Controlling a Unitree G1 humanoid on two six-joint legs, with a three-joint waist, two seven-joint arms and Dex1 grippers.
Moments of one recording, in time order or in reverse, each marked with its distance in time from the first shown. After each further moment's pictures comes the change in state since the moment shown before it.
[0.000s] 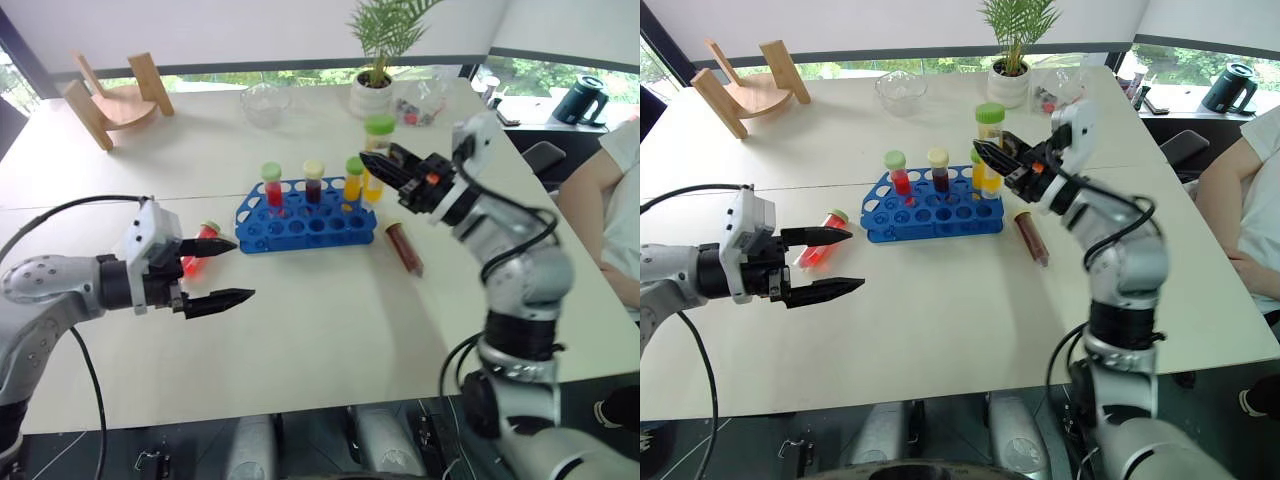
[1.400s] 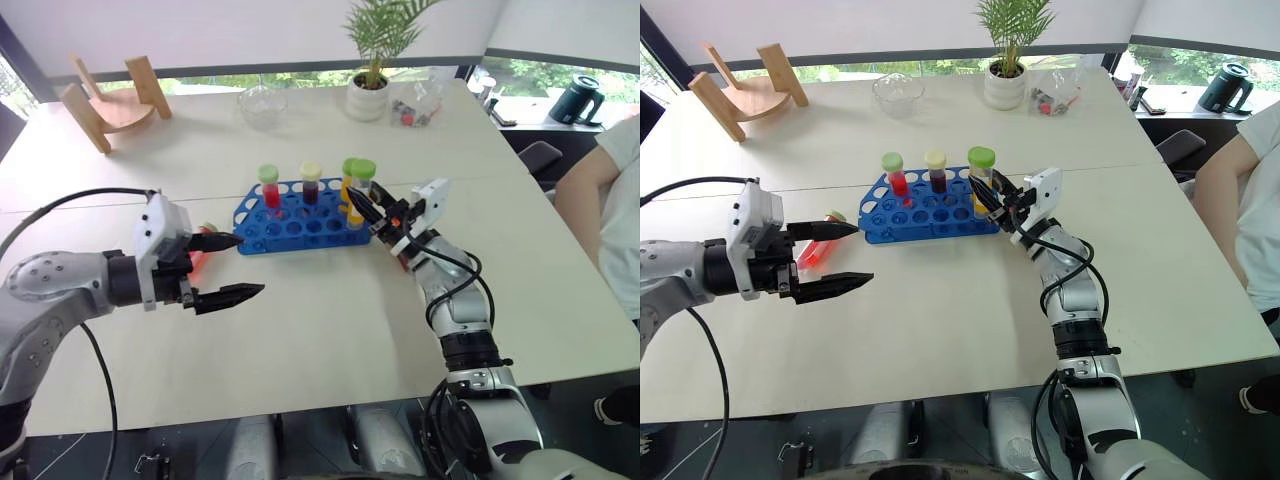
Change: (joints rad) left arm -0.024 0.001 -0.006 -0.050 -0.044 0.044 0.073; right arm 0.063 -0.001 0.141 0.450 -0.073 -0.579 -0.038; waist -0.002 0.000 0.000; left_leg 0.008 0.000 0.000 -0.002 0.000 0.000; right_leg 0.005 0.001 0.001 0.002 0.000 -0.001
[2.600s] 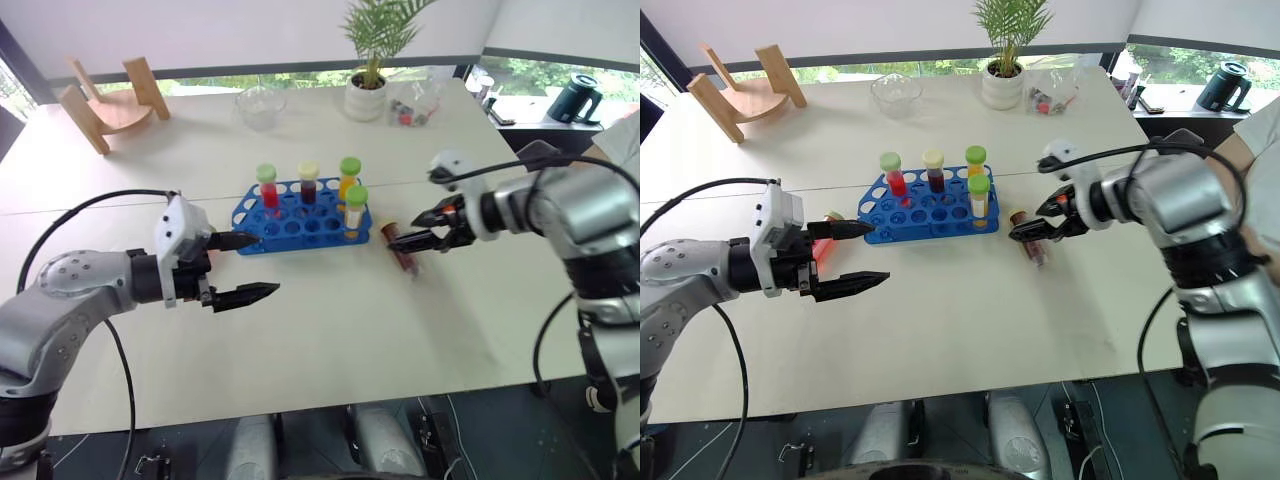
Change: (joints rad) left arm -0.042 -0.082 -0.100 0.030 0.059 -0.051 0.002; right arm -0.547 -0.618 0.516 -0.047 0.090 1.399 0.352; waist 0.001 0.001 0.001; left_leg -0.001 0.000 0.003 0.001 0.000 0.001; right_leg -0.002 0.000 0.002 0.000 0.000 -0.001
